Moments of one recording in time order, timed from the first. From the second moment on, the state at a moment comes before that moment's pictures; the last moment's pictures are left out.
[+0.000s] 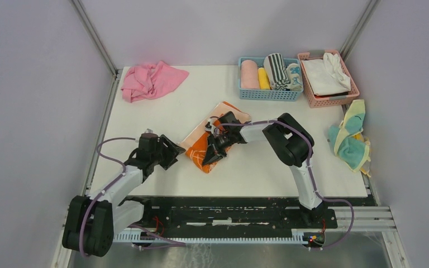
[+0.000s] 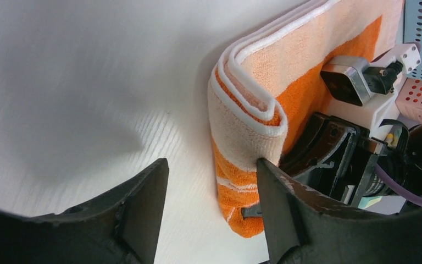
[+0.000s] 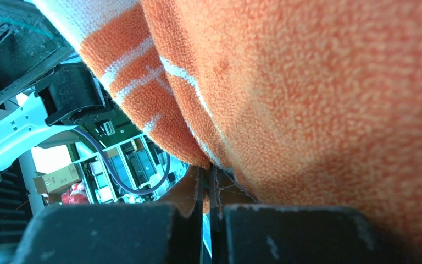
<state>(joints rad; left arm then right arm) -0.20 1.03 0.36 -0.12 0.16 -1.00 0.69 2.19 1.26 -0.08 -0.98 0.67</state>
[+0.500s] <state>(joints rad) -0.20 1.27 0.43 0.00 0.16 -0.99 0.70 2.14 1.28 -0.18 -0.90 0.56</state>
